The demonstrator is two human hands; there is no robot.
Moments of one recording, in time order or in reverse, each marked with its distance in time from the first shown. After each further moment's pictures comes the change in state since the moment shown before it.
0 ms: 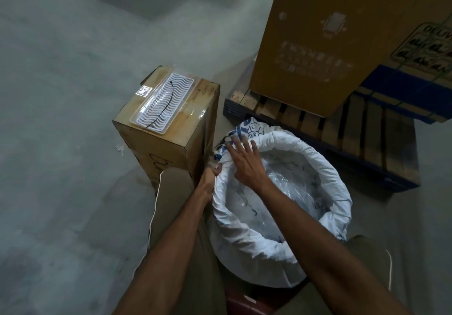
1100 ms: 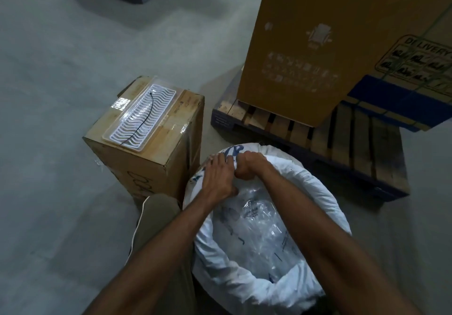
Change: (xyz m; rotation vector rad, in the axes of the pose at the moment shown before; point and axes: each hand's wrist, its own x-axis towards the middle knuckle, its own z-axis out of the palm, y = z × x) left_hand 0.020 0.033 0.078 1.802 0.222 0.741; right_hand 0.045 0.063 -0.052 0.032 -0.358 0.160
